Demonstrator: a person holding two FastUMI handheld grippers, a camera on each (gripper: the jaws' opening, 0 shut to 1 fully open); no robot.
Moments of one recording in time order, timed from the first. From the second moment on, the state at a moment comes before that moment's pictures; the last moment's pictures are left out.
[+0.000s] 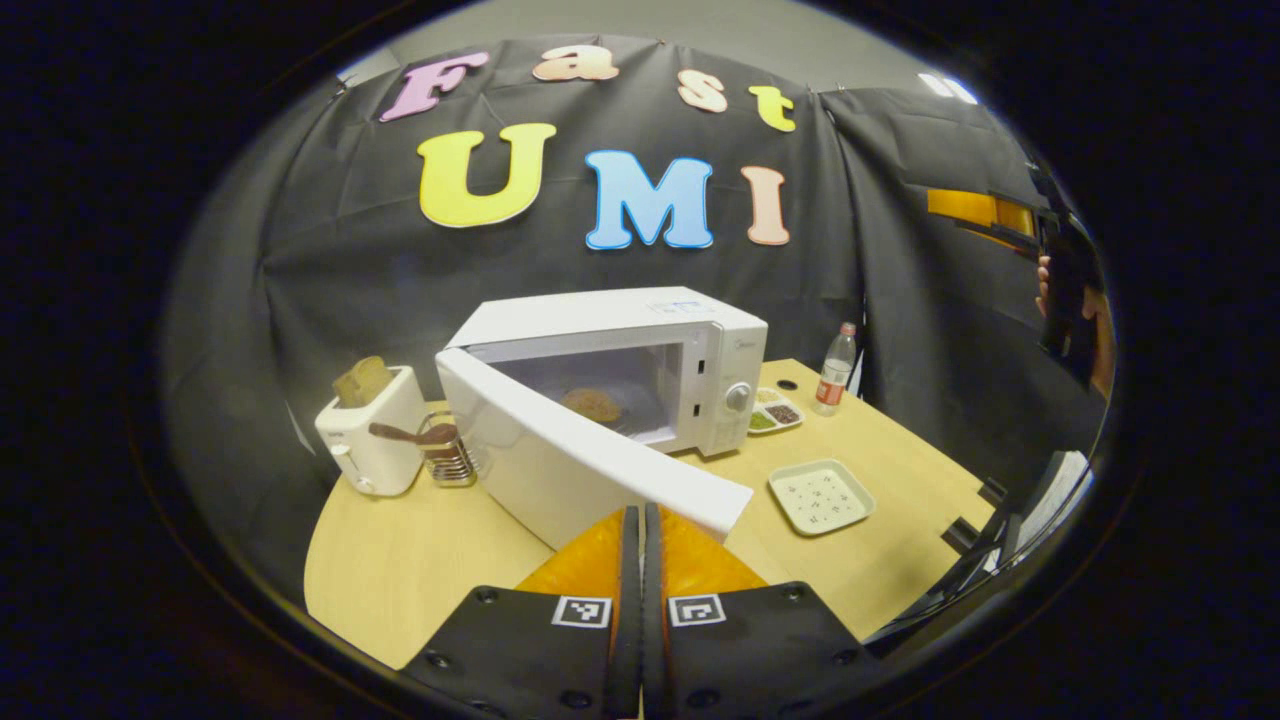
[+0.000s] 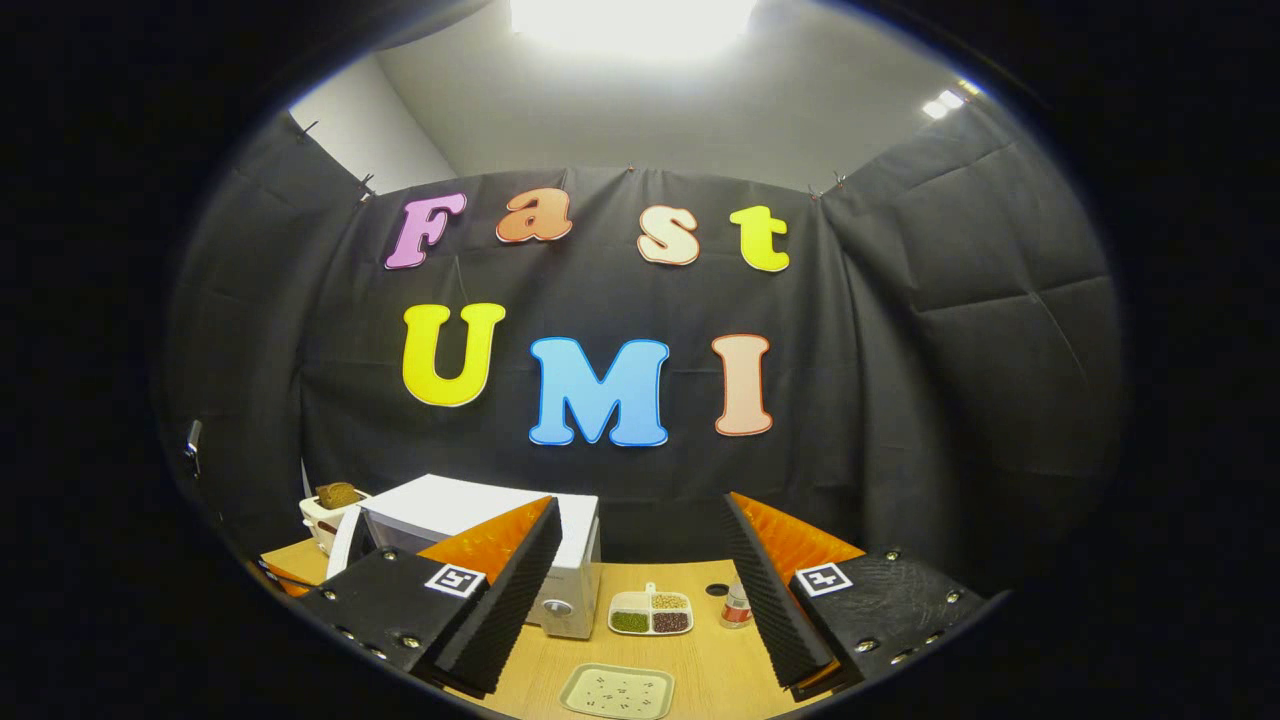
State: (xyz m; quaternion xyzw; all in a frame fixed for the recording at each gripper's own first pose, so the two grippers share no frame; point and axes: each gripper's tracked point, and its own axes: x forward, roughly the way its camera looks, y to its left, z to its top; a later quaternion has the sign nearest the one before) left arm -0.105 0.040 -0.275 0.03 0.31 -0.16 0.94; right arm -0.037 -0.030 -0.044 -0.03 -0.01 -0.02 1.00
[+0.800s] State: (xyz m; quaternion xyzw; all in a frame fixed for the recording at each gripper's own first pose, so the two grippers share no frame) left arm -0.019 -0.034 -0.290 0.03 0.29 -0.22 0.93; right arm -0.021 -0.064 -0.042 -0.04 -0.01 -0.05 1.00
